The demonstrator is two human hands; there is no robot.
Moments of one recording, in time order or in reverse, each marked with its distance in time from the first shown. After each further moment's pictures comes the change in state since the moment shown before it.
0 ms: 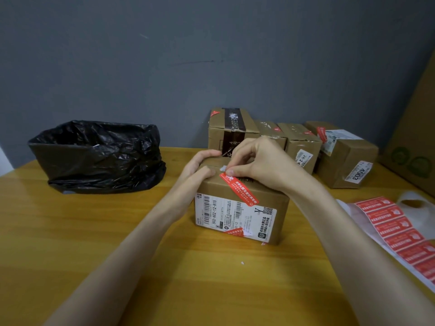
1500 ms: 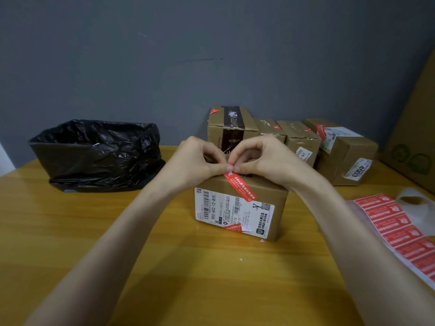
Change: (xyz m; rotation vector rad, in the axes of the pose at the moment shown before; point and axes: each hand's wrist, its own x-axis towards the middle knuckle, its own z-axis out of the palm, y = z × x) left_hand 0.002 0.054 0.002 0.657 -0.023 0.176; right_hand -0.005 0.009 -0.008 0.222 -0.066 -0.003
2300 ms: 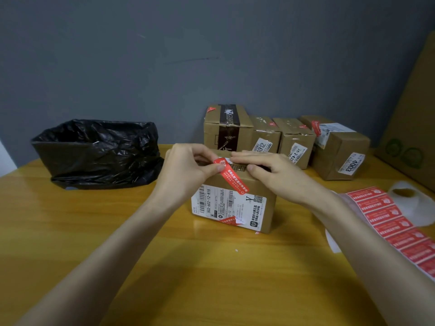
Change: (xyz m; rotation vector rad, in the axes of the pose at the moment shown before) left_hand -0.030 0.016 0.015 -0.028 0.254 -0.092; right_hand -0.030 0.022 -0.003 -0.351 -0.007 -0.078
